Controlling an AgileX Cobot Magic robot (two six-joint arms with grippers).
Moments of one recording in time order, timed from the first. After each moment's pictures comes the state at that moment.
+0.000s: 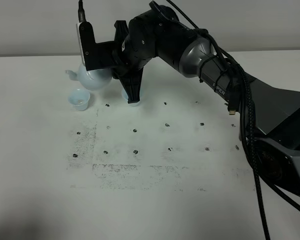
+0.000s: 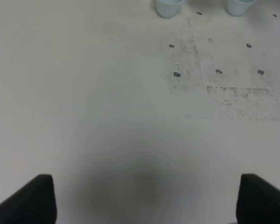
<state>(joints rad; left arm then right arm) 0.00 0.00 -0.47 -0.10 1.07 0.04 0.64 2.43 -2.34 -0.01 0.91 -1.17</state>
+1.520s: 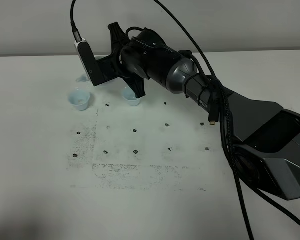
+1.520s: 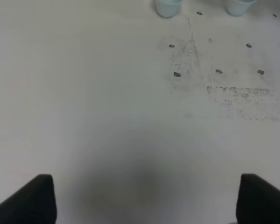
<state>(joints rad) 0.00 0.00 -0.47 -0.10 1.07 0.04 0.65 2.56 -2.39 -0.33 0.75 -1.17</state>
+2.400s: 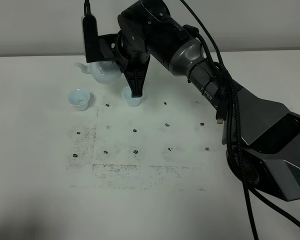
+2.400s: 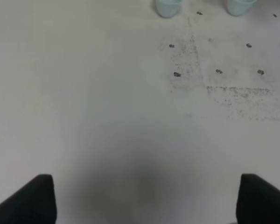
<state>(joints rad) 0.00 0.00 -0.47 -0.10 1.07 0.04 0.66 2.55 -2.65 -0.20 1.21 -0.98</state>
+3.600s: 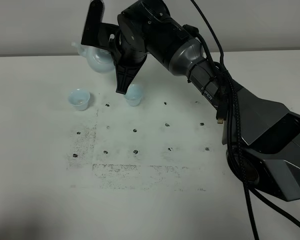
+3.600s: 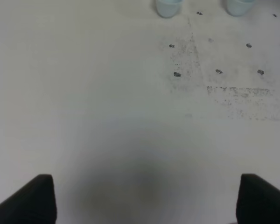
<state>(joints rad) 0.00 0.00 -0.47 -0.10 1.07 0.04 0.66 2.55 -2.65 -0.19 1.16 -0.66</state>
